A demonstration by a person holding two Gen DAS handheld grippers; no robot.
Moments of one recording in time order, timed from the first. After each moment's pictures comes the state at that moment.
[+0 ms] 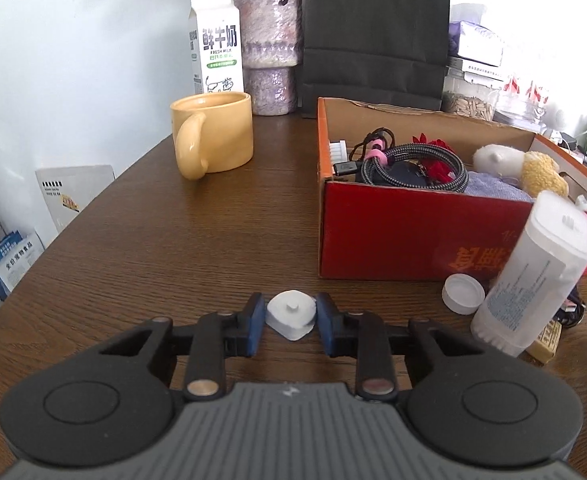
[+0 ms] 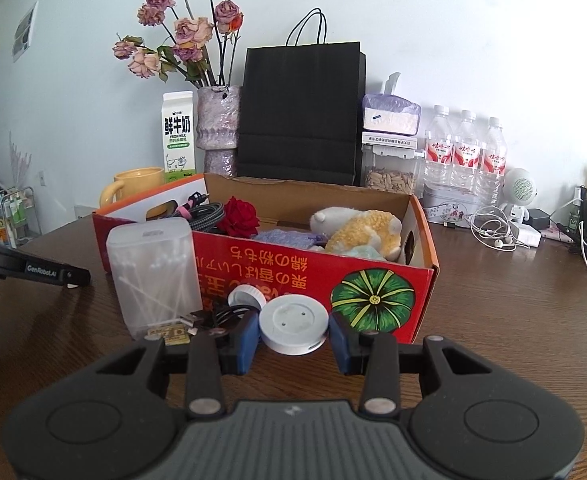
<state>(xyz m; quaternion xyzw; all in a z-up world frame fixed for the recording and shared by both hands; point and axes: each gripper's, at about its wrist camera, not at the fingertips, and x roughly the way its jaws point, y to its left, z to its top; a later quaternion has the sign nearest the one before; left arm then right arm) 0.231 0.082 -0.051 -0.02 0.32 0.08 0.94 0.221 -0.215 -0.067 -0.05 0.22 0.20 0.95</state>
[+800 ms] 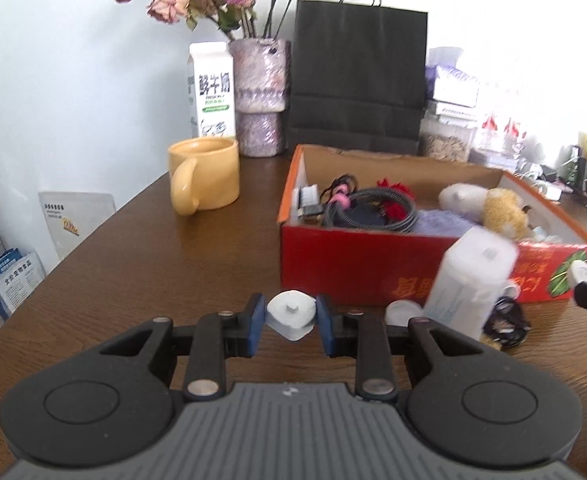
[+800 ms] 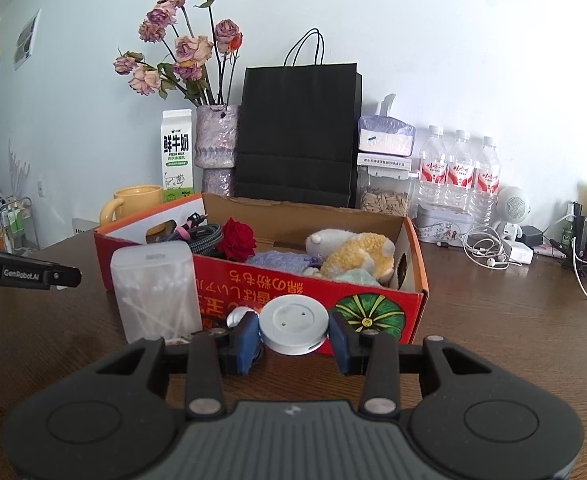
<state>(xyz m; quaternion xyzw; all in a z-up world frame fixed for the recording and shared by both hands) 0.199 0.052 -0.022 -0.03 0.26 0.08 0.96 0.215 -0.217 -0.055 -0.05 0.19 0.20 0.96</state>
